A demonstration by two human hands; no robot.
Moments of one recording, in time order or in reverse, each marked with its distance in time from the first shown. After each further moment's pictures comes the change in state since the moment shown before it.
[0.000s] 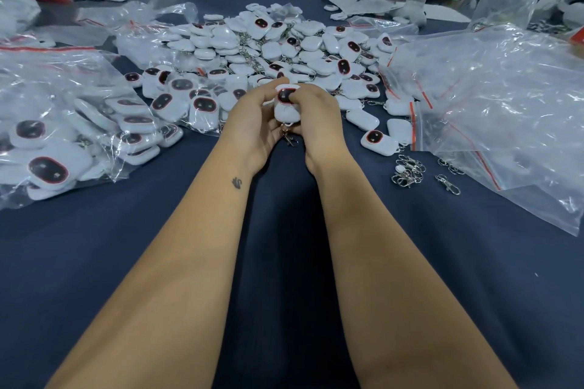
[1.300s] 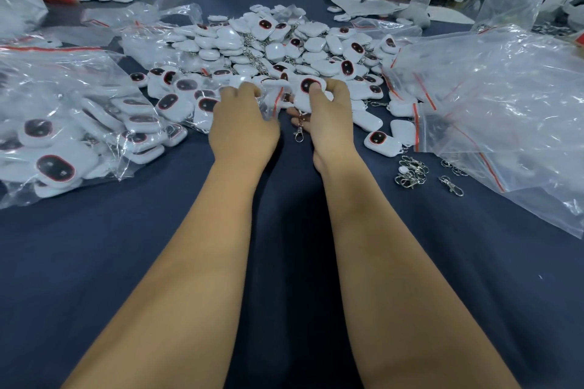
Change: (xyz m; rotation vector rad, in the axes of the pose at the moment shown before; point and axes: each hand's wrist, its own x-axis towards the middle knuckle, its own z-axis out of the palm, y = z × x) left_hand 0.003 -0.006 -0.021 1.416 0.419 0.483; right_hand 0.000 -0.001 -0.003 -0.007 0.140 -0.044
